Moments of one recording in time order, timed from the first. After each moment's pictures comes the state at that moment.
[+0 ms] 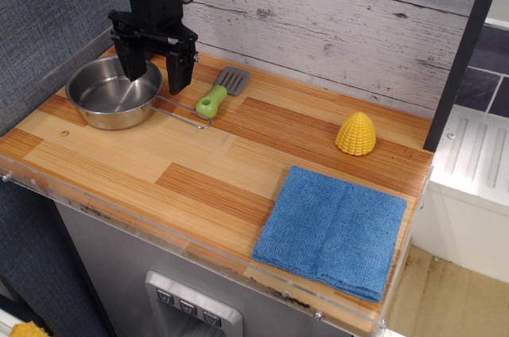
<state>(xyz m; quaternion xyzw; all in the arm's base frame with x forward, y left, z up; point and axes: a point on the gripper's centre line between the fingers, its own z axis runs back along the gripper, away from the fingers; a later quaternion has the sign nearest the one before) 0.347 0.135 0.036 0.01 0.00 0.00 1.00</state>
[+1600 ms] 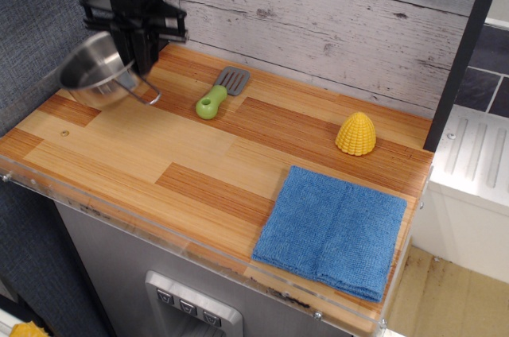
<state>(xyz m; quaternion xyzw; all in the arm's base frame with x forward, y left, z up) 0.327 0.124 0.084 0.01 -0.06 0.11 0.99</state>
